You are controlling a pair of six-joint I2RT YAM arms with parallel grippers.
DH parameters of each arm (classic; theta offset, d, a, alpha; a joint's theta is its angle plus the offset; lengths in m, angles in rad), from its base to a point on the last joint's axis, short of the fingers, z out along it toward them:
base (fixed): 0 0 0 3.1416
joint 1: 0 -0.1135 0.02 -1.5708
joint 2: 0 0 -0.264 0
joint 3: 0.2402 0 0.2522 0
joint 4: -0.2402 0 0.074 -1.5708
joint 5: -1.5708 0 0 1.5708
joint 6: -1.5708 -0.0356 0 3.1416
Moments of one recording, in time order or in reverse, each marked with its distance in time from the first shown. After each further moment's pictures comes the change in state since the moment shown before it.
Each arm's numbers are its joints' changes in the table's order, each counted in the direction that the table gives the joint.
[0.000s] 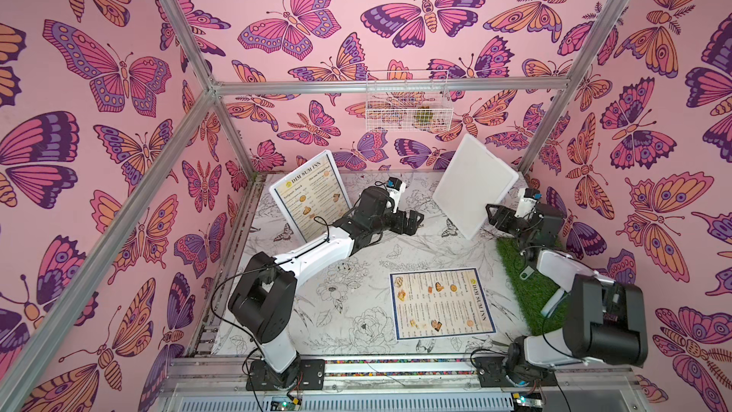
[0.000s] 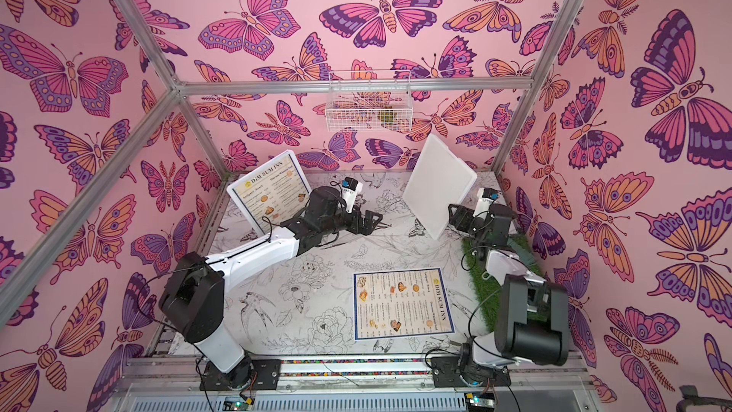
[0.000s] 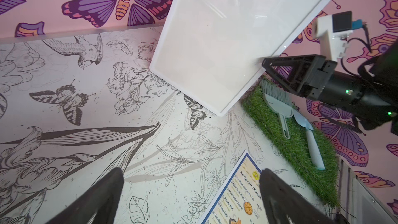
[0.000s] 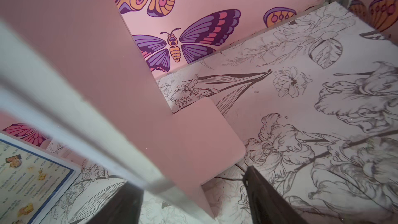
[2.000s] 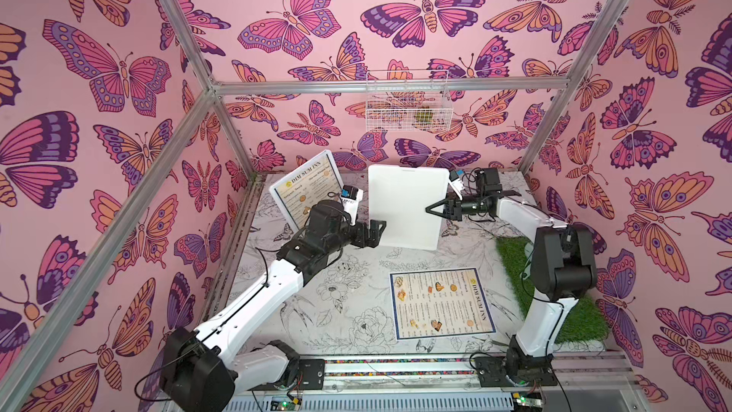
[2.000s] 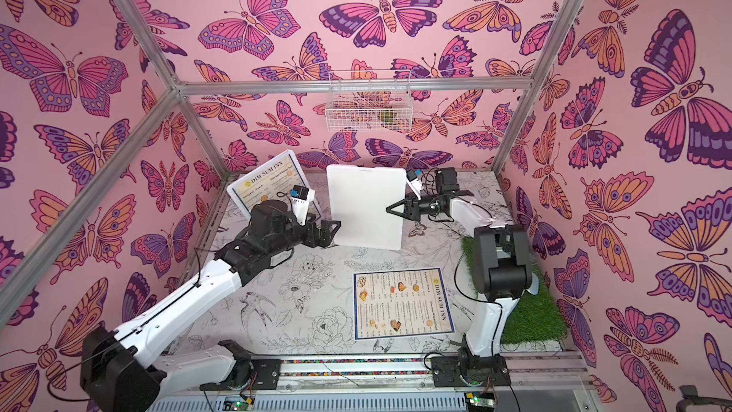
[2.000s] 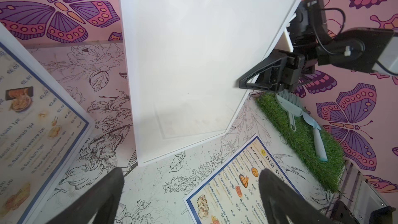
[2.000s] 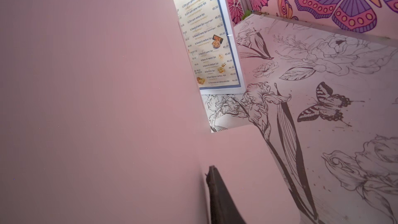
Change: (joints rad) left arm -0.114 0.520 -0.268 -0.228 0.089 -0.026; right arm -0.331 -0.447 0.769 -0.964 0.831 0.859
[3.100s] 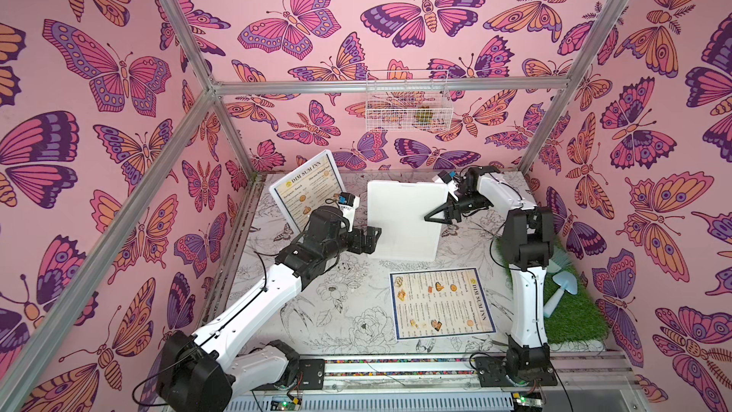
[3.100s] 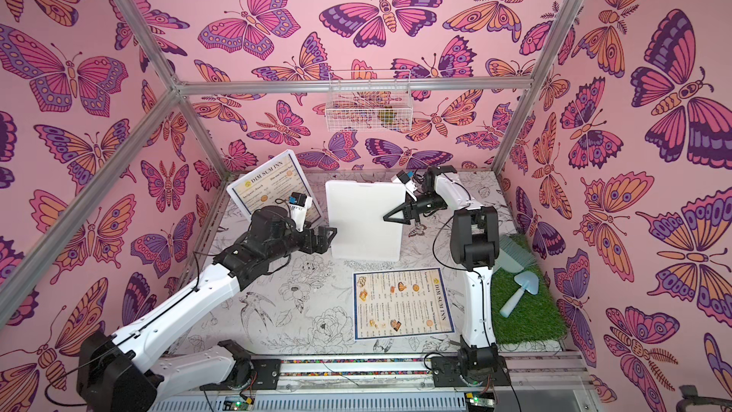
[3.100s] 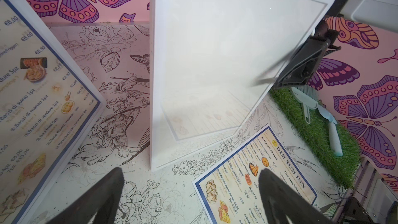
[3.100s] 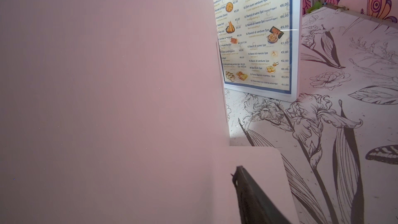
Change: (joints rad) left arm -0.005 0.015 -0.045 -0.039 0.032 0.005; right arm -0.026 -0.367 0.528 -1.103 0.111 0.995
